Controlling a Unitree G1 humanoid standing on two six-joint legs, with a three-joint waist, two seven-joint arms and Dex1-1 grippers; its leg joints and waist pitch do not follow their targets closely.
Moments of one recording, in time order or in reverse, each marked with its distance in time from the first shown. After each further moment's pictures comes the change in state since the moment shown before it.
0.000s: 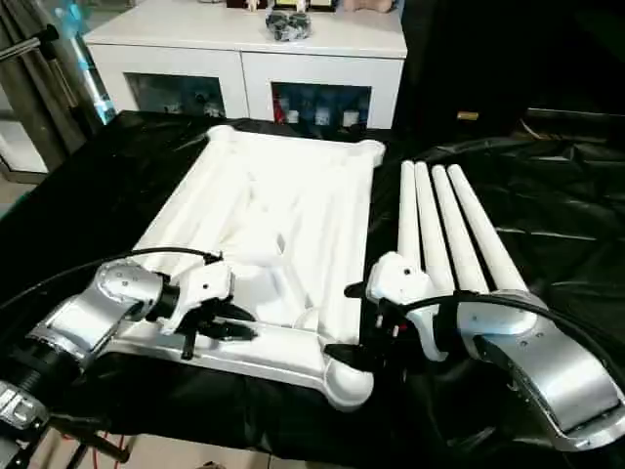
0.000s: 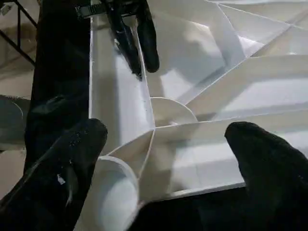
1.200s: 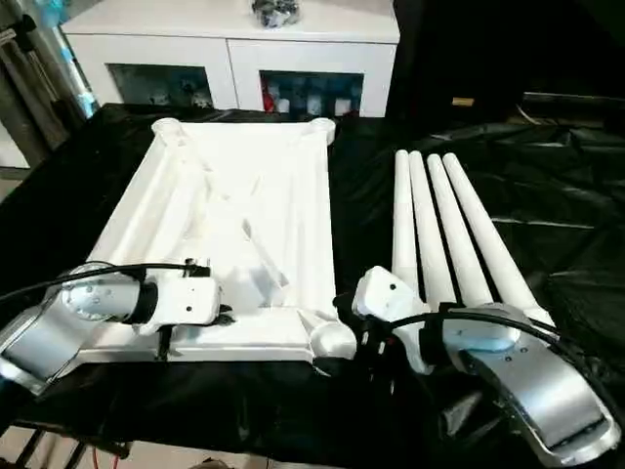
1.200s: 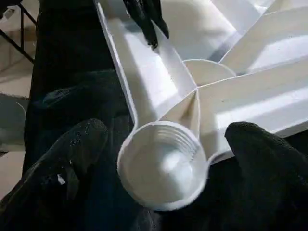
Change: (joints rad) left arm 0.142 0.160 0.032 -0.410 0.229 -0.009 0.154; right arm 0.038 0.040 0.040 -0.033 -0.046 -0.023 -0.030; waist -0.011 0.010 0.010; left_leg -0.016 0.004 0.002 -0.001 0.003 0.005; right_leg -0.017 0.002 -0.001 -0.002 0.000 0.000
